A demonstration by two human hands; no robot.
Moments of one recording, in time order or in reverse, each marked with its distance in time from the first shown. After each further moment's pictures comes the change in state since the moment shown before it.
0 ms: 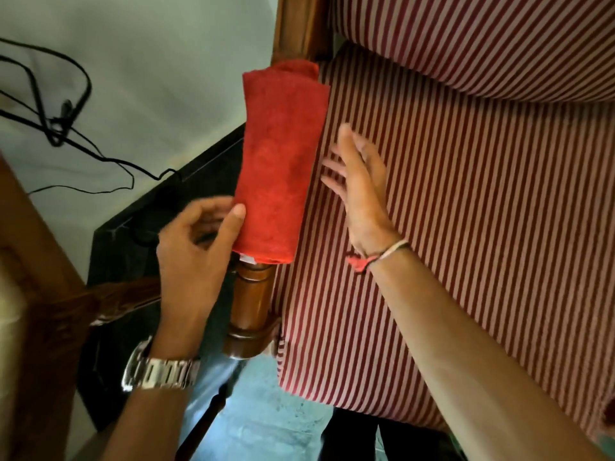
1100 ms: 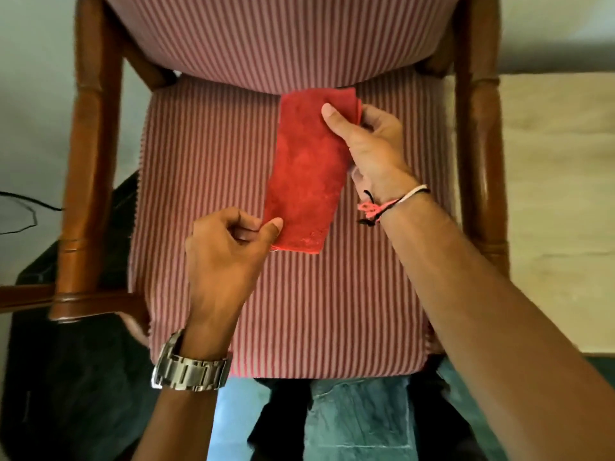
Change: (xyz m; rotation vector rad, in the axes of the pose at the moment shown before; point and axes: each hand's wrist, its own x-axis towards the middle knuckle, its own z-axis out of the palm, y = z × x) left_hand -0.189 0.143 0.190 0.073 -0.095 0.103; right_hand -0.071 -0.116 -0.269 0.181 0.165 -0.125
